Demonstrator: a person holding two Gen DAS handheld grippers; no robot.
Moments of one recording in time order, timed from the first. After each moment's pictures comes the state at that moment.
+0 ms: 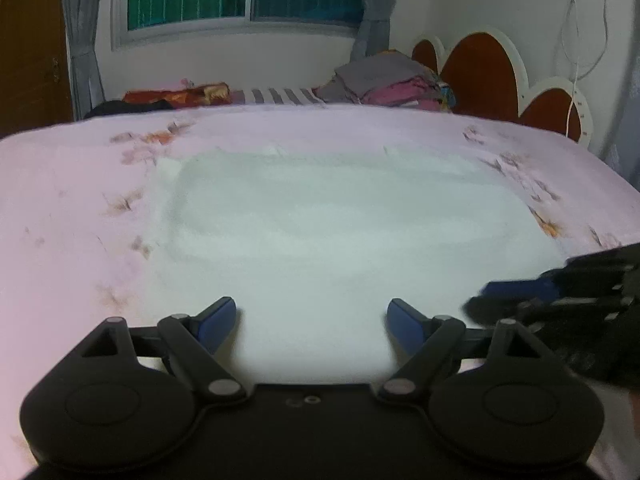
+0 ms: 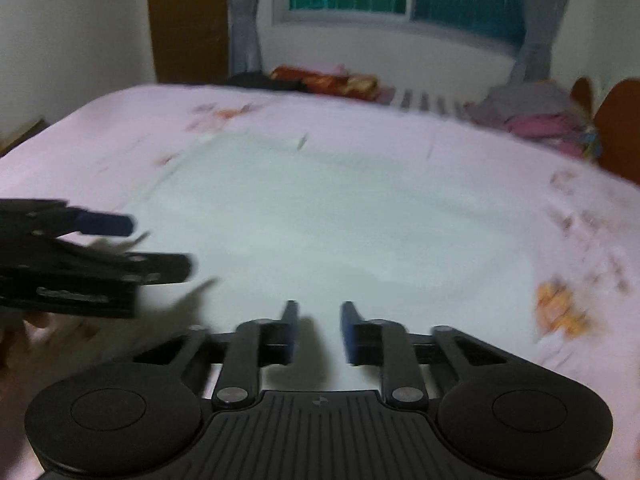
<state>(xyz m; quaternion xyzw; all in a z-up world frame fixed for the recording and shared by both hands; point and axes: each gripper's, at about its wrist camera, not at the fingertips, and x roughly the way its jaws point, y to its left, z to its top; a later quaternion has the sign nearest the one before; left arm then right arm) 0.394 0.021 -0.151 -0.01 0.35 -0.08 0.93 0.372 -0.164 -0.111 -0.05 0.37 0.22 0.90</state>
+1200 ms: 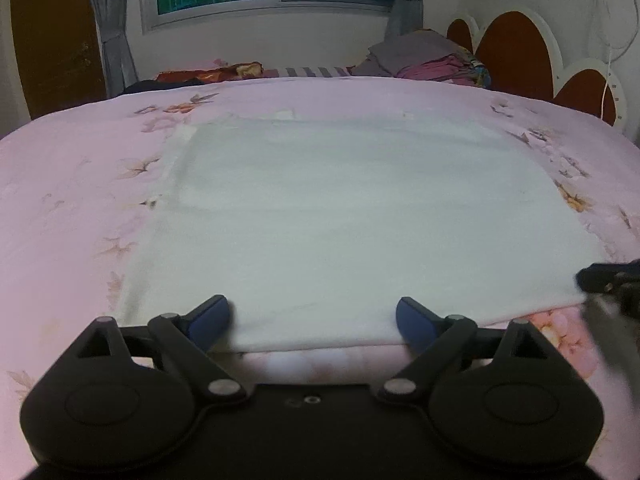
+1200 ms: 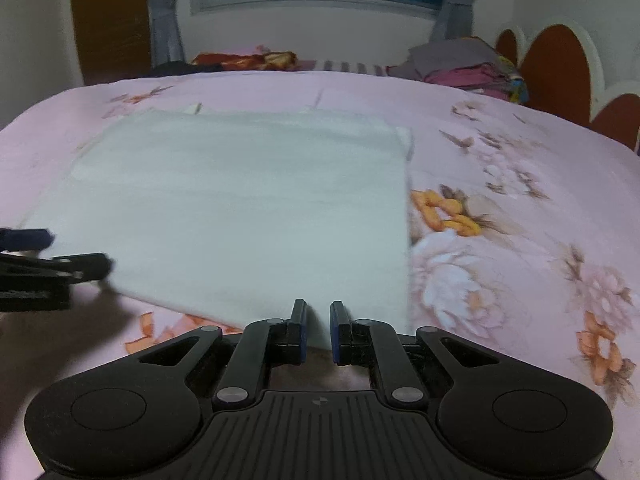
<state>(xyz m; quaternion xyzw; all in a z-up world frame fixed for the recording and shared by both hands) 0.380 -0.003 -0.166 0.01 0.38 -0.02 0.93 0.355 -0.246 -0.133 -0.02 0.40 0.10 0.91</state>
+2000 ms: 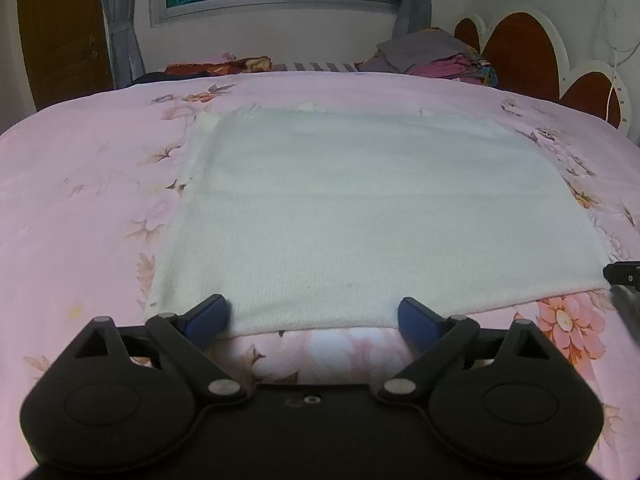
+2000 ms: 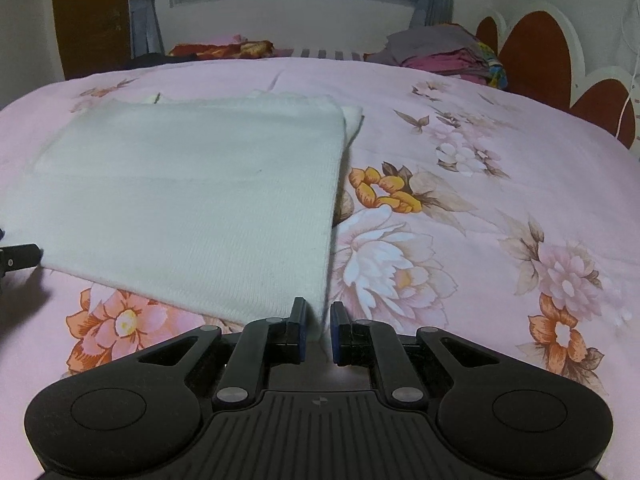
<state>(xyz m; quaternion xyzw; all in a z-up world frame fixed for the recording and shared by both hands) 0.374 0.016 -0.164 0.00 0.39 -0.01 0.92 0.352 -0.286 -0.138 -0.02 0.41 0.08 0.91</state>
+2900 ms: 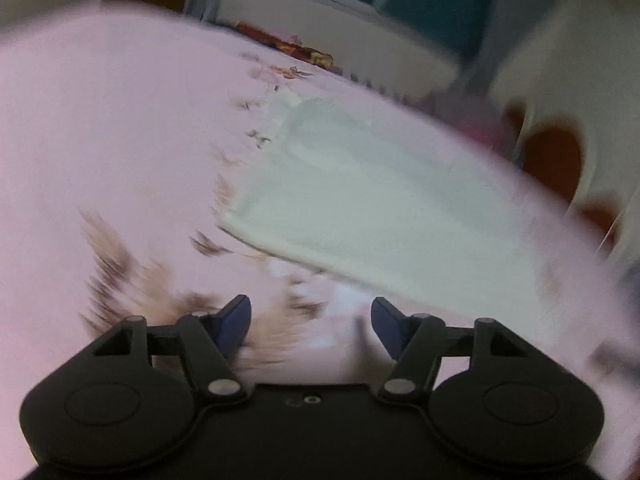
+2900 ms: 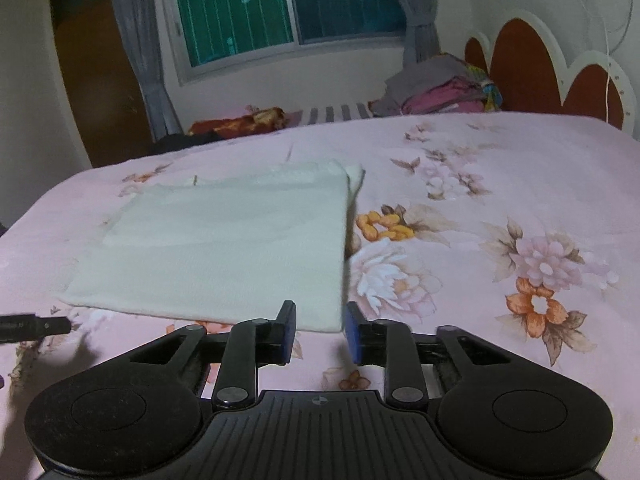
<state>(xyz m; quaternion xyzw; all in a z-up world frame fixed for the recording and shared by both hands) 0.315 0.076 -0.157 -0.28 0.36 0.02 0.89 0.286 -0.312 -0.085 0.08 0.33 0.11 0.93</state>
